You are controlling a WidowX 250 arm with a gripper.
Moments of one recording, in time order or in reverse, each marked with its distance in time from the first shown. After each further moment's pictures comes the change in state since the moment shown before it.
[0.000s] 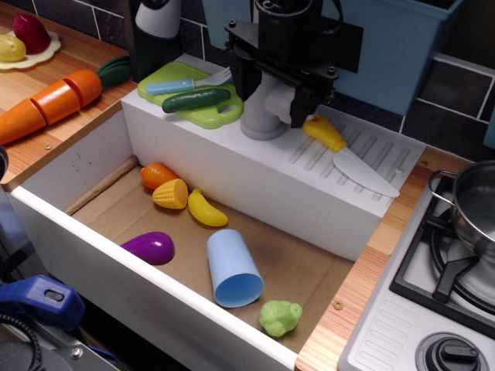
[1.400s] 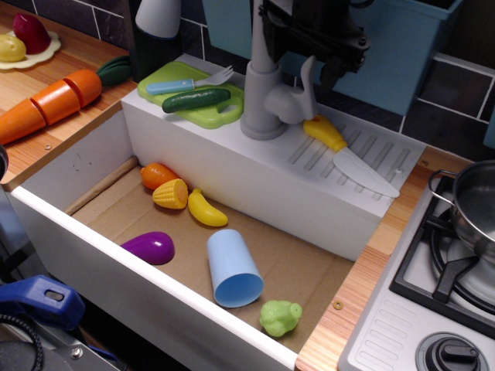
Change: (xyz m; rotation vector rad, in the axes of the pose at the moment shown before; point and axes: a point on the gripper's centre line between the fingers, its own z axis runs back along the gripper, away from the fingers) arm 0.052 -0.009 0.006 0.040 -0.147 -0.036
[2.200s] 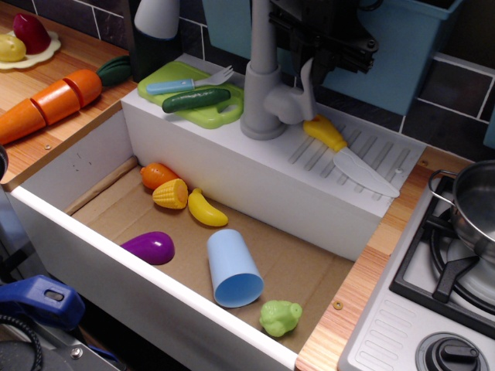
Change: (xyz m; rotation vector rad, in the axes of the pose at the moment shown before) arm -0.006 -0.002 -0.010 -0.022 0.054 0.031
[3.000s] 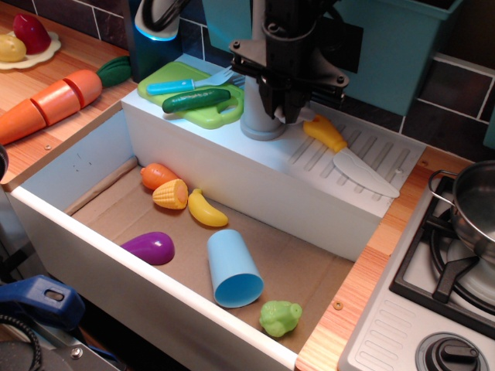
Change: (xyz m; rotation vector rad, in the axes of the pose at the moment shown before) arm -0.047 -0.009 -0.013 -0.038 0.013 0.154
